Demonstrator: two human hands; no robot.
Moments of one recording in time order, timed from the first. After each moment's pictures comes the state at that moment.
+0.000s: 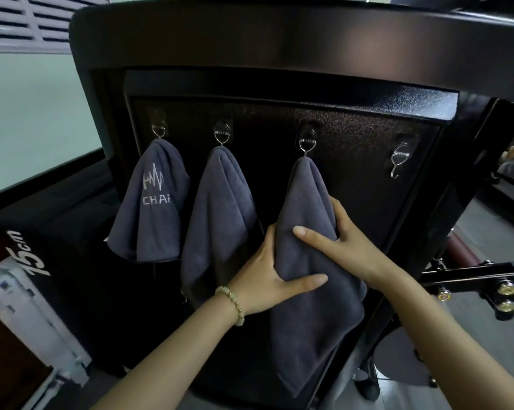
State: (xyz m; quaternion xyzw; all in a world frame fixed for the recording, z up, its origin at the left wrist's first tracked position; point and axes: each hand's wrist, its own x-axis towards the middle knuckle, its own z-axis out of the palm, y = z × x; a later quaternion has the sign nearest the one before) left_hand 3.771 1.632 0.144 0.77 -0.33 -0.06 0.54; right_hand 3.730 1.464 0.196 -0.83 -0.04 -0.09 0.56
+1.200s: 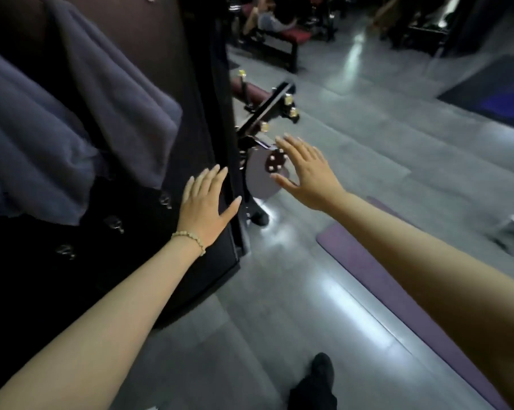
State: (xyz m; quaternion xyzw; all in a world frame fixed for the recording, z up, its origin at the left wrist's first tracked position) left_hand 3.641 1.647 0.030 0.78 -0.60 0.06 0.18; right_hand 3.453 1.500 0.053 -0.92 0.32 -0.21 0.10
